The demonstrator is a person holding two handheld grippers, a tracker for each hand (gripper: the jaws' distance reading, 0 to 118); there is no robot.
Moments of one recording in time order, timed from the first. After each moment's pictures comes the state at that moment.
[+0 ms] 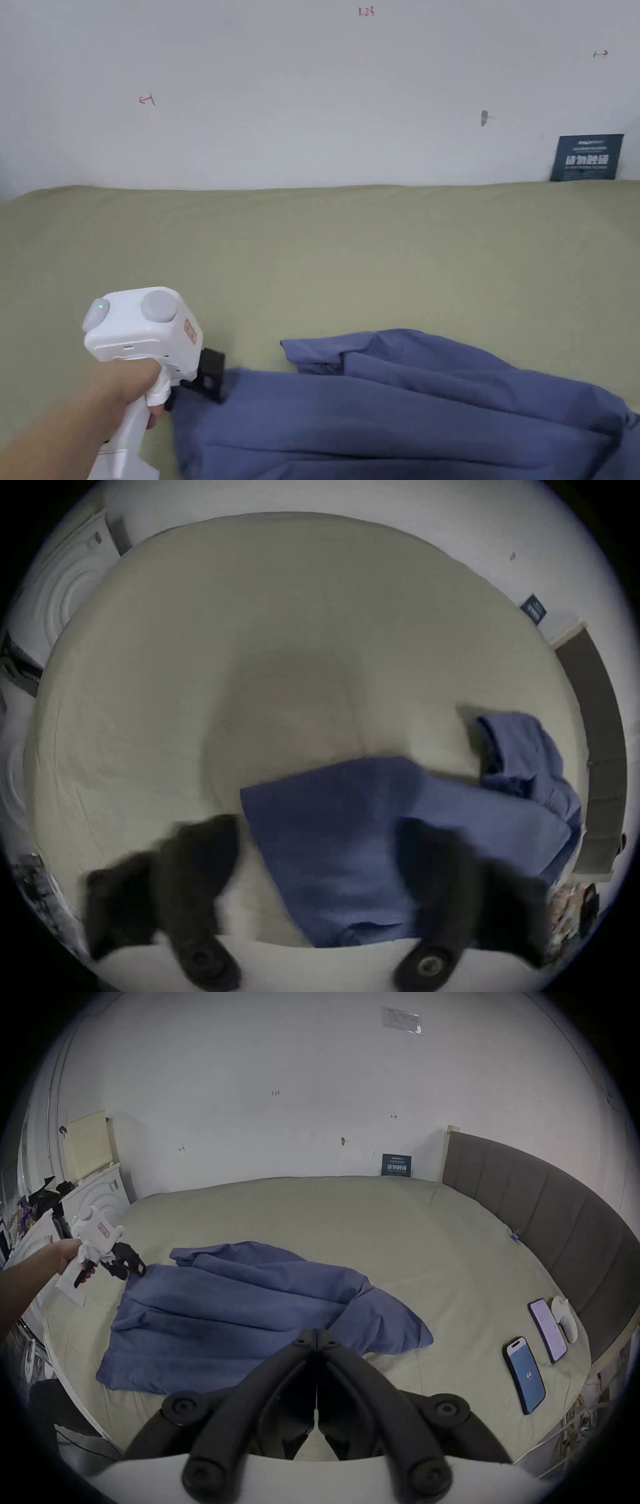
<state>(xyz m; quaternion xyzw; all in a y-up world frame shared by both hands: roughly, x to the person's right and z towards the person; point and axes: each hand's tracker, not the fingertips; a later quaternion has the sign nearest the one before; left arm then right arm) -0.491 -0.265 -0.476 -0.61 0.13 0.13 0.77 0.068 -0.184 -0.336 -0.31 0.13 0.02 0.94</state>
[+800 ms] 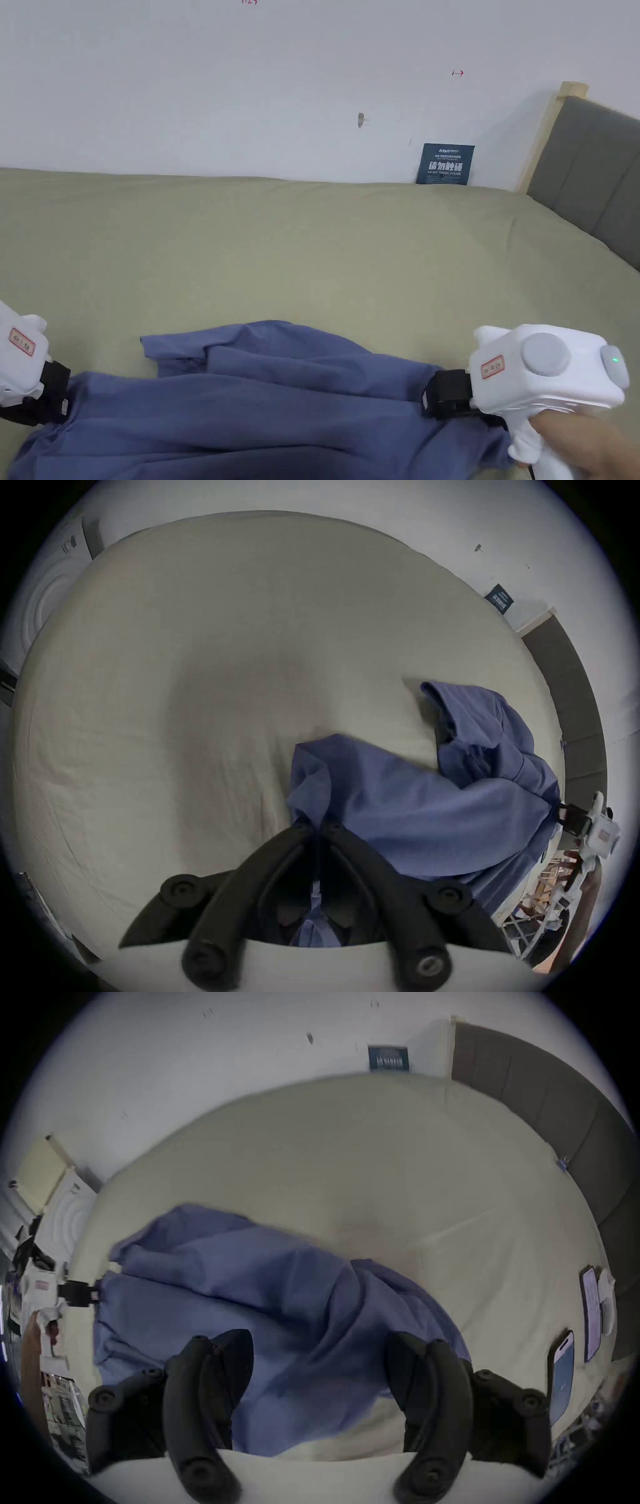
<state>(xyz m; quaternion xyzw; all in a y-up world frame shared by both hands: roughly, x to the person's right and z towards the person) -0.469 -0.259 -0.461 -0.59 0.06 0.18 0.79 0.077 -0.244 -0.533 -0.56 0.09 -0.02 0.83</state>
